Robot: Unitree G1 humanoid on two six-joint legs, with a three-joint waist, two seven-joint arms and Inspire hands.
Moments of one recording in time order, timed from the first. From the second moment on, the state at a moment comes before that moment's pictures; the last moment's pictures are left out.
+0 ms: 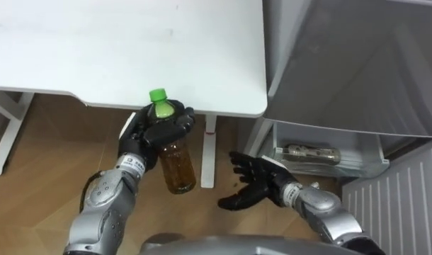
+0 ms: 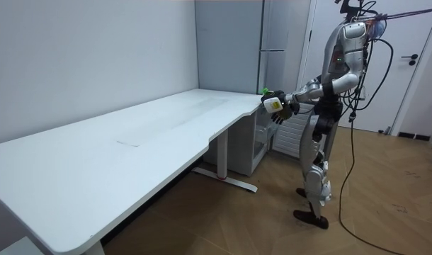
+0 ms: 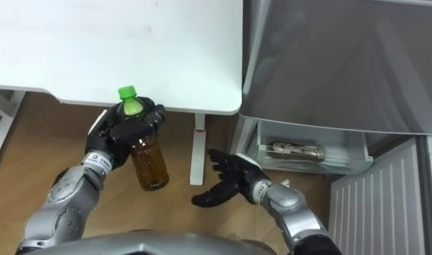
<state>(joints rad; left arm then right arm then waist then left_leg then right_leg) 0.23 0.18 -0.12 0.12 -0.40 0.08 -0.10 0.09 -0.21 0.34 0.52 0.06 0.05 0.43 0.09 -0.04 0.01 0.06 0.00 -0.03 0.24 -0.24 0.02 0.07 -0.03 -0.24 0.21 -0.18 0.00</state>
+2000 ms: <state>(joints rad) 0.17 0.25 -0.27 0.12 -0.24 -0.05 -0.18 0.08 -0.26 0.46 0.35 0.46 0.07 0.66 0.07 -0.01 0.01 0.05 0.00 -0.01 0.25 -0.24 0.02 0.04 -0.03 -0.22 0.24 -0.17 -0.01</state>
